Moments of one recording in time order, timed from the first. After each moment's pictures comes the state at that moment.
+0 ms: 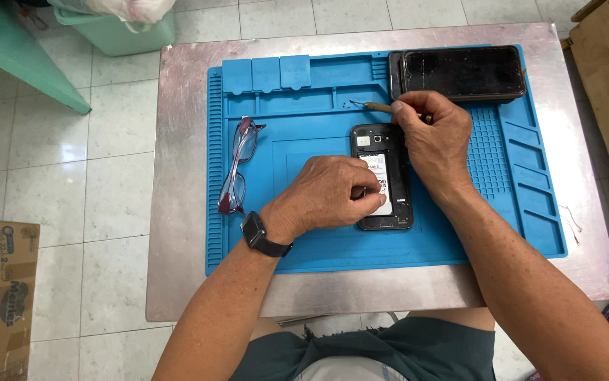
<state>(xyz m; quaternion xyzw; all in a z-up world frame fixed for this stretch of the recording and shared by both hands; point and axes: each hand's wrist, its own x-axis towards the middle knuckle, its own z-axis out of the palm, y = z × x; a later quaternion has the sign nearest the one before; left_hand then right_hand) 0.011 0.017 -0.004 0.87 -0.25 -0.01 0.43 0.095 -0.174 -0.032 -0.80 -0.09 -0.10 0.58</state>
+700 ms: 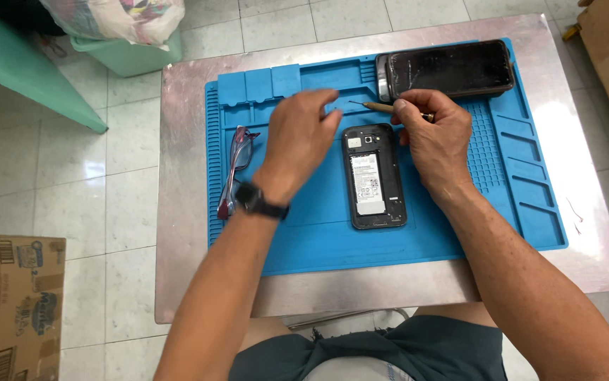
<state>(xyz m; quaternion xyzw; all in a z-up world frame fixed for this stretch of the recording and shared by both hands) 0.076 0.031 -0.017 0.91 -0.08 0.17 0.36 0.084 -0.184 -0.022 -0.77 -0.08 -0.10 0.63</state>
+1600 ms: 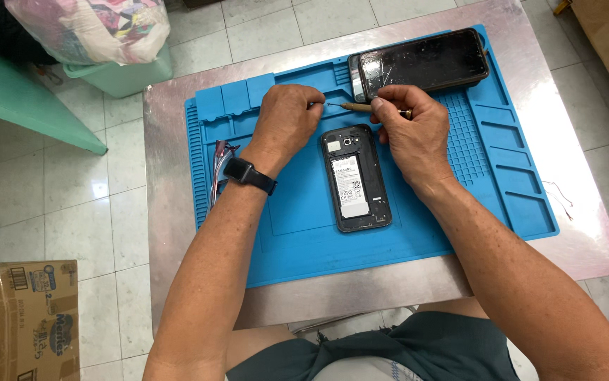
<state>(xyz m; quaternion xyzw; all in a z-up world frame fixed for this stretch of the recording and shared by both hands) 0.139 0.037 -0.044 0.92 -0.12 0.06 0.36 0.083 -0.186 -0.017 -0.73 -0.05 -0.09 0.67</state>
